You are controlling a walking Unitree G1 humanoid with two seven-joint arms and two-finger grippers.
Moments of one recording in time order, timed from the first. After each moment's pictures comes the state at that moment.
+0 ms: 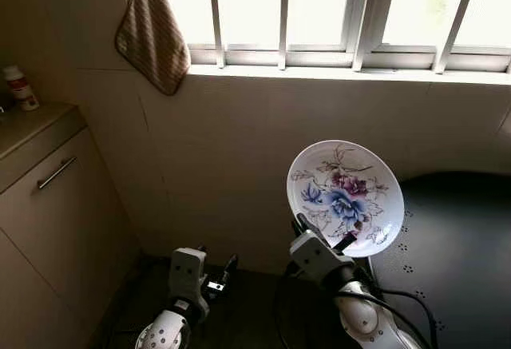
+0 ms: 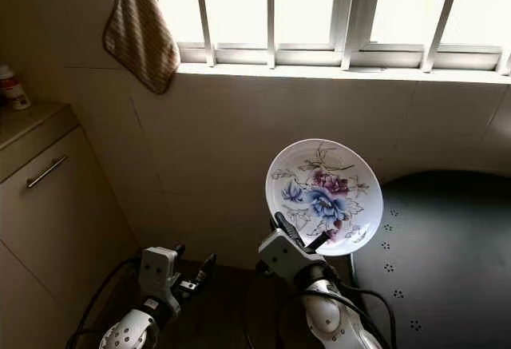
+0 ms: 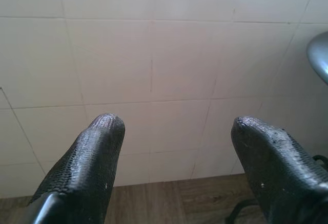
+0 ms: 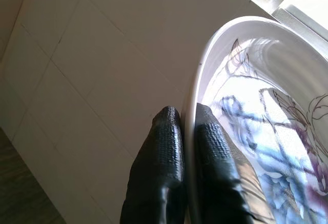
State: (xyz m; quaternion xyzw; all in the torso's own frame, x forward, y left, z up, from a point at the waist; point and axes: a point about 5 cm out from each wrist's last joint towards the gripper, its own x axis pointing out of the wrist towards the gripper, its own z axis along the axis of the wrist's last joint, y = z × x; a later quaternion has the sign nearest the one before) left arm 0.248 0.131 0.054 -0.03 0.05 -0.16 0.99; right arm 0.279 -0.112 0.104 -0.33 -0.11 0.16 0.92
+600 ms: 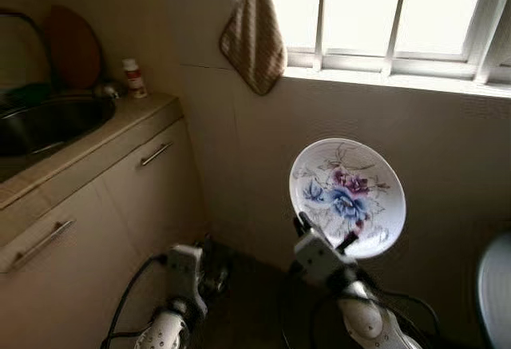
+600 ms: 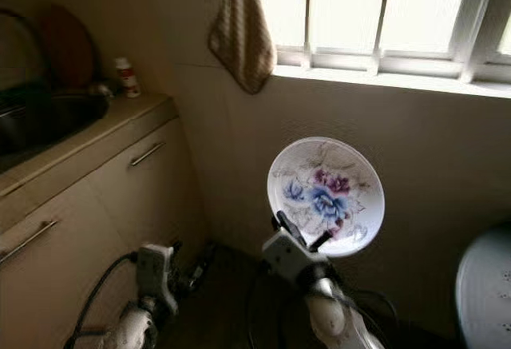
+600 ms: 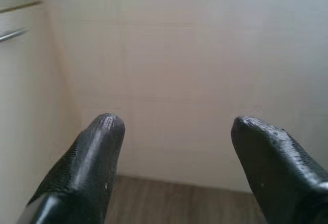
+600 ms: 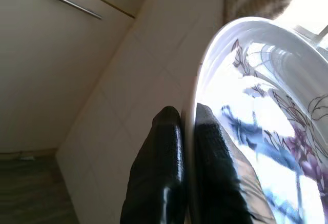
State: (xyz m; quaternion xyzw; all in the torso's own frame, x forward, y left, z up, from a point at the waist) left arm 0.247 0.133 0.056 -0.03 0.04 -0.15 0.99; right arm 0.278 -0.115 0.103 -0.33 -0.11 0.16 0.92
